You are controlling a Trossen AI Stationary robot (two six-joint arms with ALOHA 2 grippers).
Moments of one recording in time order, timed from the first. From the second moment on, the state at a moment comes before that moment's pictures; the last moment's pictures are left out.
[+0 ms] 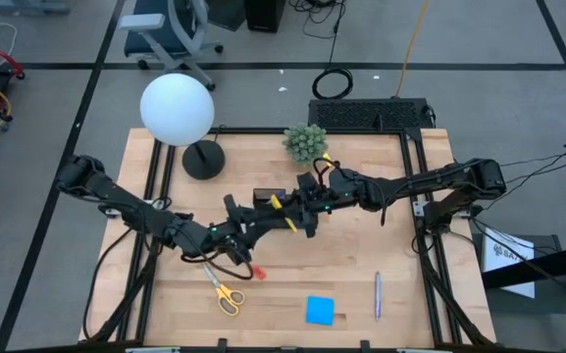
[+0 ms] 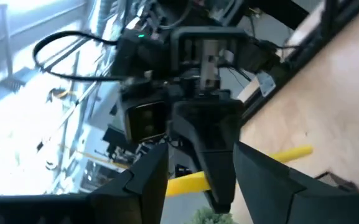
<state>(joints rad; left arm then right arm) -0.47 1.37 0.90 0.45 -0.81 1.02 0.01 1.54 0.98 0.46 -0.16 0.47</state>
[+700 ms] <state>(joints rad) -0.35 1.05 0.83 0.22 -0.99 0.27 0.00 1.54 0.98 0.46 -0.10 0.07</state>
